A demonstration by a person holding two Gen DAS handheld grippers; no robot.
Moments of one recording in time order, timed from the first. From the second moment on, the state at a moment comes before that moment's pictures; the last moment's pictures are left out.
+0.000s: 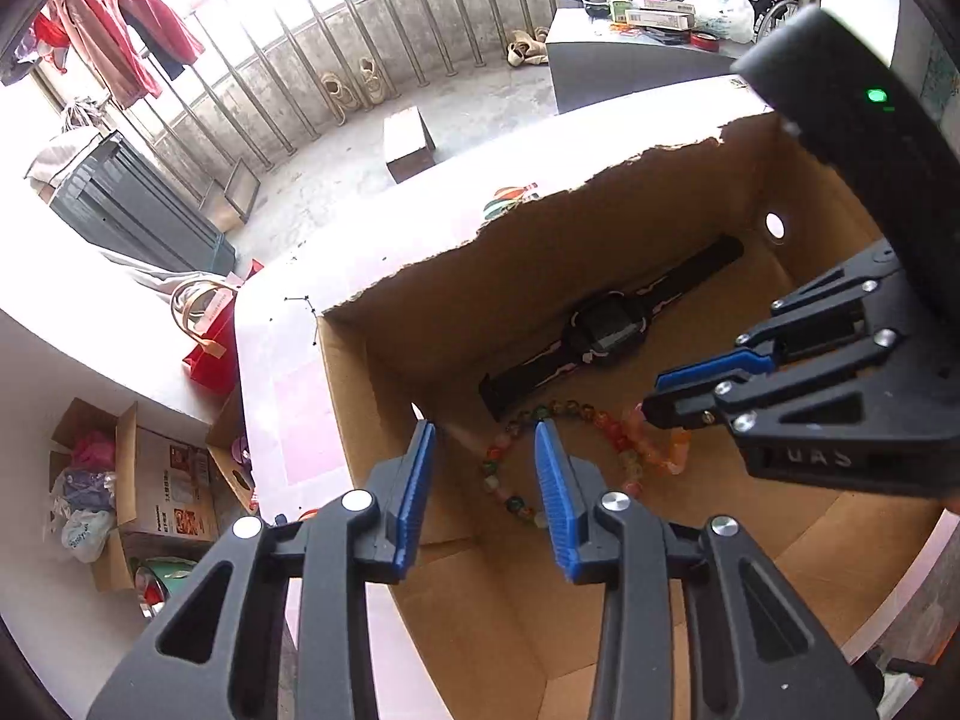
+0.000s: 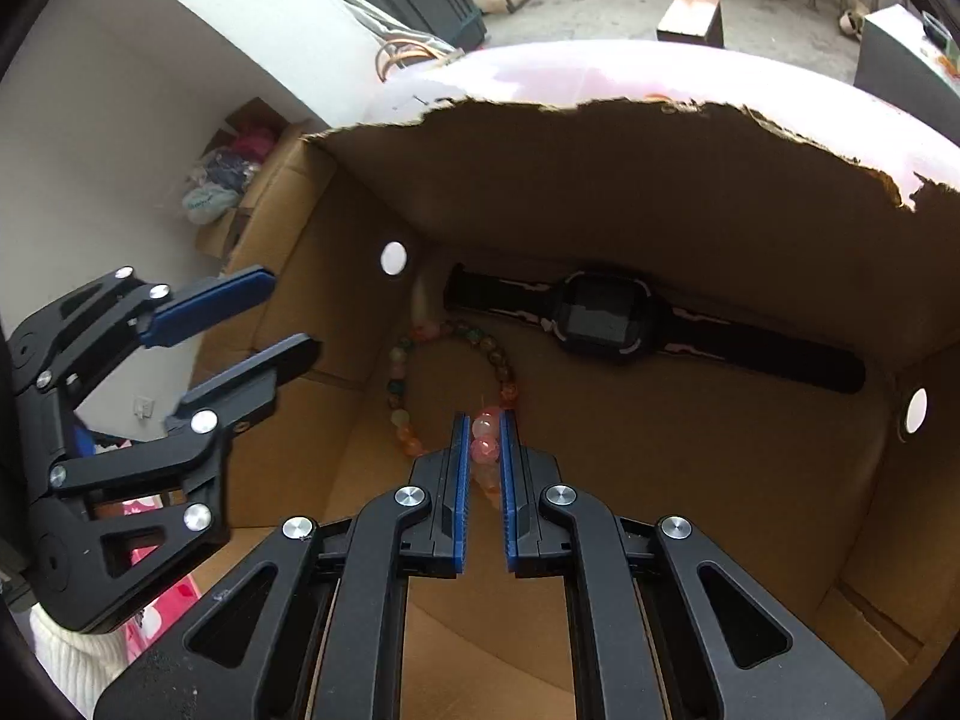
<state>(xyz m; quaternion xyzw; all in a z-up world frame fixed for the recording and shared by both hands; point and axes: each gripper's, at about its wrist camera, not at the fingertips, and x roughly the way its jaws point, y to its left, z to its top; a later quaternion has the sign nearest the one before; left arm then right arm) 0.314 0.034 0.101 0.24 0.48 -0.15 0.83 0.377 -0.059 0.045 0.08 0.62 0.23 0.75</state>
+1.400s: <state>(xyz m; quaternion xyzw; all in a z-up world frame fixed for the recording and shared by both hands) 0.167 -0.016 0.011 0.16 0.42 -0.31 0.84 0.144 -0.187 0.075 0.12 0.41 0.22 0.88</state>
